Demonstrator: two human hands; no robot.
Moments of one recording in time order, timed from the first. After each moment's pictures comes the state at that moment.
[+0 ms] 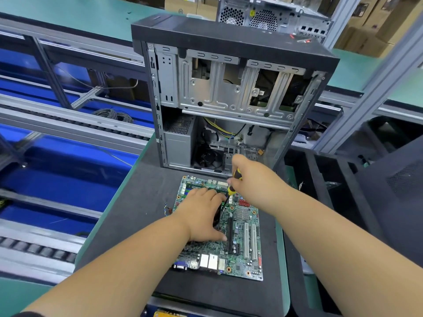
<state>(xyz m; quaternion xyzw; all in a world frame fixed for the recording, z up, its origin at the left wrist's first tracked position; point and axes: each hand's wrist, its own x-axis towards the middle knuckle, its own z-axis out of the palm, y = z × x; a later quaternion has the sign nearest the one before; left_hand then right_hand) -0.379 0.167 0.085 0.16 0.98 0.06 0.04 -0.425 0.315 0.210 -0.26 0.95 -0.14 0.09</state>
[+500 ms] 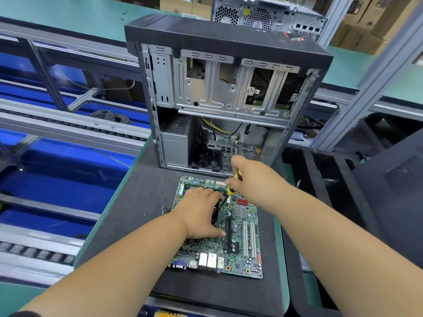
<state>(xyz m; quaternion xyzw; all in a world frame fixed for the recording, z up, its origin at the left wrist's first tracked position) -0.385 0.164 0.082 0.15 0.98 0.11 0.05 -0.426 0.321 0.212 -0.26 0.95 -0.12 0.09</state>
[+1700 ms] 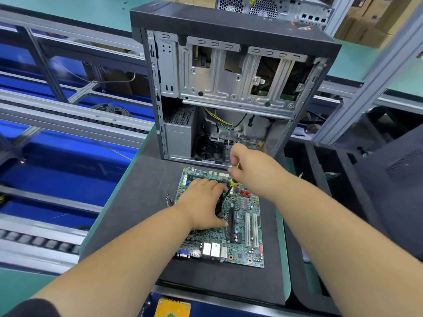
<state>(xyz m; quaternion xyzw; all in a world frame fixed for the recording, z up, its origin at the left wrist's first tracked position) -0.379 0.165 0.079 0.15 0.98 0.11 0.02 -0.424 0.315 0.209 -0.30 0.94 -0.13 0.06</state>
